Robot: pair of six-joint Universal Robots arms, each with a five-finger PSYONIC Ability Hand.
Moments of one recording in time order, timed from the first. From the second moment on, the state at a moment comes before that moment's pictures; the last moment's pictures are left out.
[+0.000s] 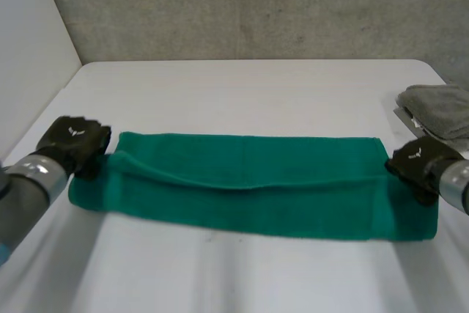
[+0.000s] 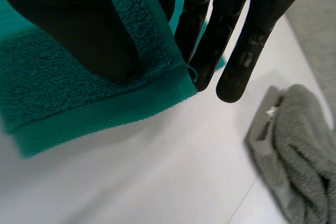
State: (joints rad) left arm 4.58 -1.78 -1.80 3.29 -1.42 3.67; right arm 1.64 -1.26 1.64 0.22 1.38 2.19; left_hand 1.13 1.20 1.19 1.20 0.98; right_hand 0.99 1.18 1.18 1.19 1.00
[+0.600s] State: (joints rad) left arm 4.46 -2.29 -1.34 3.50 -1.64 3.61; right arm 1.76 -0.84 1.15 -0.14 1.55 2.28; left_hand 0.57 0.64 0.65 0.64 0.46; right_hand 0.20 0.22 0.22 0.24 0.07
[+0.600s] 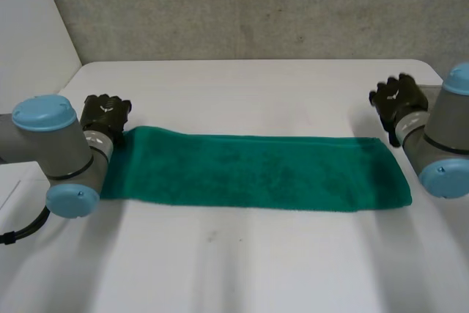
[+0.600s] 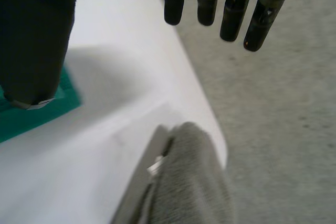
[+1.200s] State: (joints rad) left arm 4.41 -1.98 -1.69 3.50 -1.62 3.59; right arm 1.62 -1.27 1.77 0.05 1.29 2.51; left_hand 0.19 0.20 0.21 0.20 0.05; right_hand 0.30 0.34 0.35 0.34 0.16
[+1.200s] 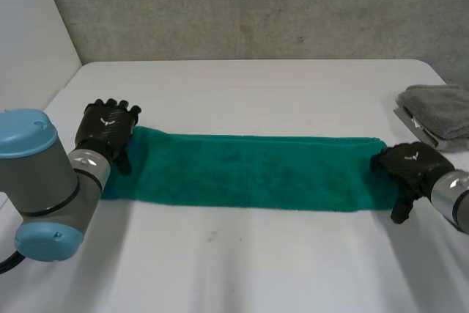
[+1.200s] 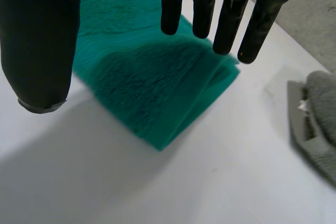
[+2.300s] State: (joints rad) left arm 4.41 -1.93 -1.71 3.50 -1.63 3.59; right arm 2.15 -1.11 1.41 -0.25 1.31 2.12; left_hand 0.19 0.20 0.21 0.20 0.05; right_hand 0.98 1.17 1.19 1.19 0.99
